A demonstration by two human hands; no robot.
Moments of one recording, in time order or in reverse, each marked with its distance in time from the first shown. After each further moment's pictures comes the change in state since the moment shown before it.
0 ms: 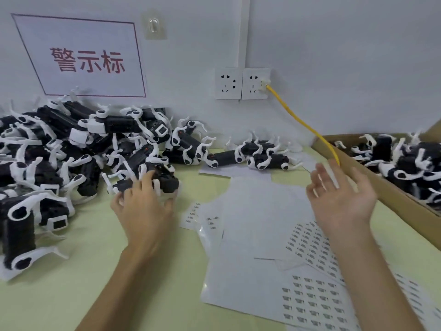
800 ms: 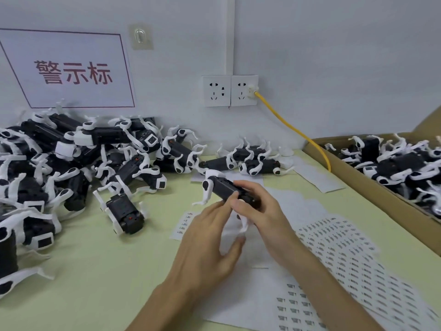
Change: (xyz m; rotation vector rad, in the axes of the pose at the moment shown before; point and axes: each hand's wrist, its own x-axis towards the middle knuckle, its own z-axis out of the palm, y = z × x) left_hand -0.069 0.059 -0.003 -0.529 -0.324 0.751; right_hand -0.036 0.073 0.024 -0.815 -0.522 -0.045
